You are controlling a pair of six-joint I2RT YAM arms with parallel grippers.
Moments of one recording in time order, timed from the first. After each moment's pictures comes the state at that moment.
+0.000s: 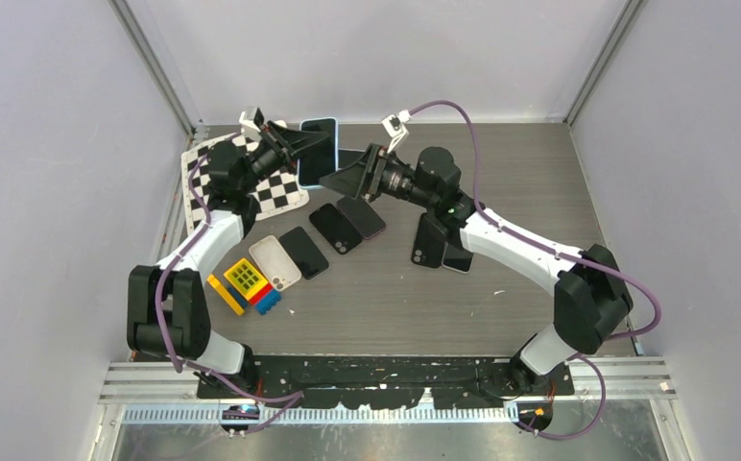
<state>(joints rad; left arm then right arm) -0.12 1.47 0.98 0.72 0.75 -1.68 0.72 1.56 1.18 0.49 -0.47 0.88</state>
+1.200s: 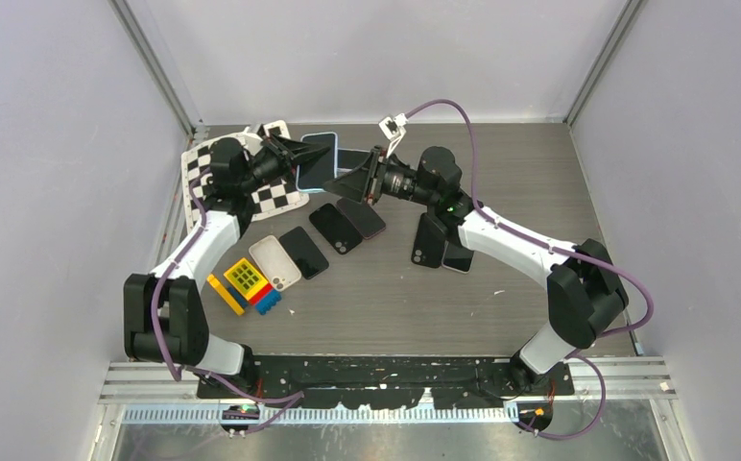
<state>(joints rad) -0.12 1.44 1.00 0.41 0.75 -1.68 0.69 1.59 1.16 0.58 -0.58 0.78</state>
